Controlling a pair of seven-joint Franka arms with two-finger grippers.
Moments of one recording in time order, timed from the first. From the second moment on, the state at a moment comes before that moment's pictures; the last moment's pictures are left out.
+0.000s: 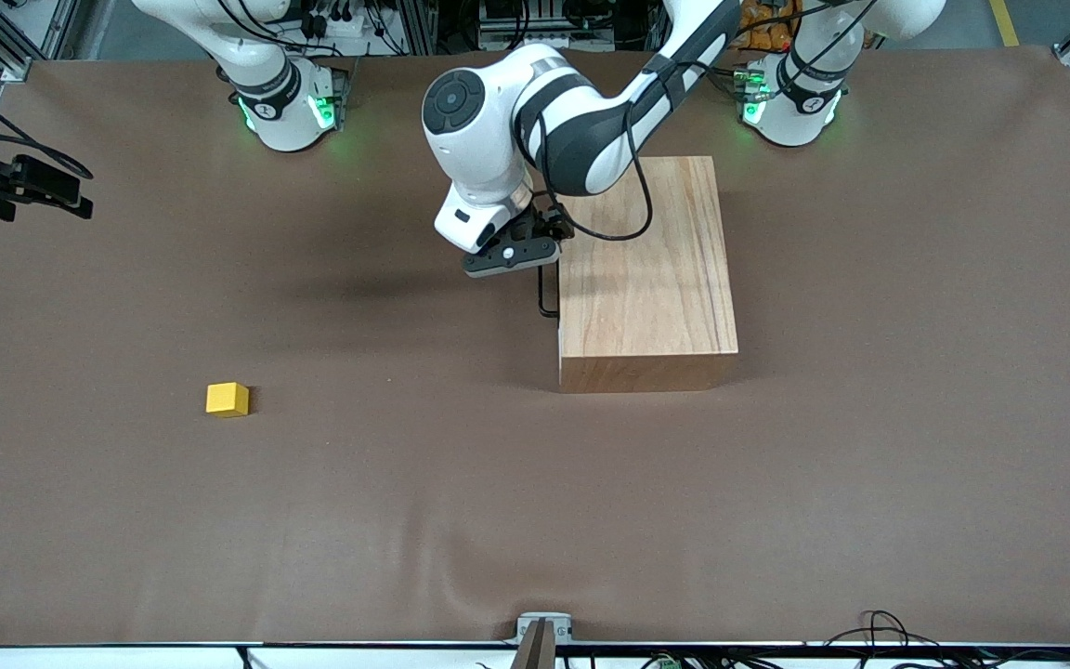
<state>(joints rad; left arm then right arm) -0.89 0.64 -0.08 -1.23 0.14 1.72 -1.10 -0.05 -0.03 -0.01 -1.57 0.05 1.38 -0.06</state>
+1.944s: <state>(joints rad) -0.99 0.77 0.03 -1.21 0.14 1.82 -1.08 -0.07 0.10 -0.01 -1.37 0.04 1.36 -0.06</state>
